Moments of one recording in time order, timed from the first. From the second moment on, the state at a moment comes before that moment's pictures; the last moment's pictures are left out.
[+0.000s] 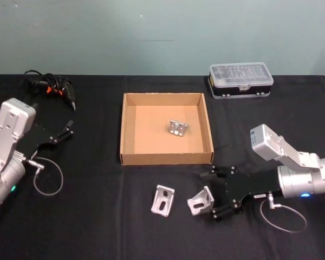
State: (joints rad) left arm -0.20 0.60 0.45 -1.41 -0.25 -0.12 0.03; right arm 0.56 0.65 -0.75 -1.19 0.34 -0.13 1.05
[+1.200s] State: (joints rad) left arm -0.20 0.60 0.45 -1.41 -0.25 -0.12 0.03; right arm 0.56 0.64 -0.76 -1.18 0.34 -0.13 1.05
